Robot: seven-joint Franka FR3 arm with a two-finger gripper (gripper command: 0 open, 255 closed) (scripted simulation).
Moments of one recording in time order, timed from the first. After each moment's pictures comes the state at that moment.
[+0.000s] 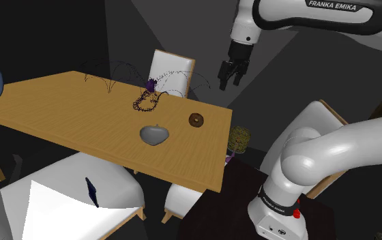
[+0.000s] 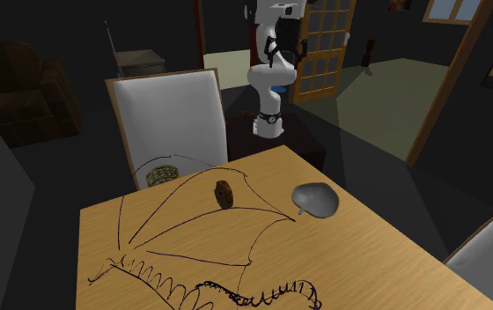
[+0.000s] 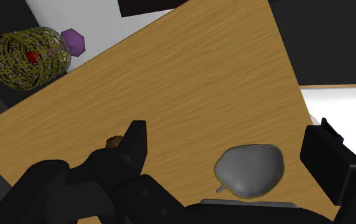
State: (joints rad) arm 0.00 -0.83 -0.05 -2.37 -0.12 1.61 0.12
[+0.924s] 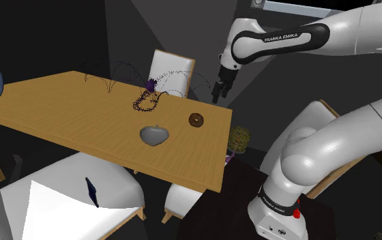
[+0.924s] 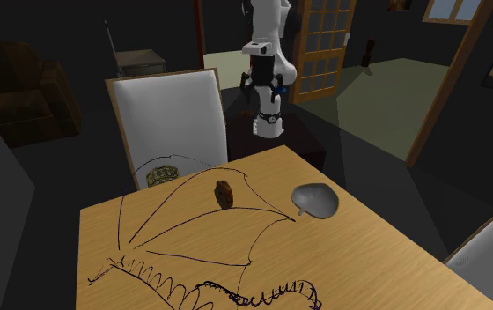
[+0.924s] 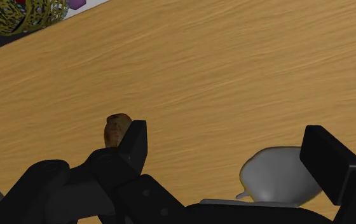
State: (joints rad) arm 0.00 -0.62 -0.30 -2.49 -0.23 2.01 -0.18
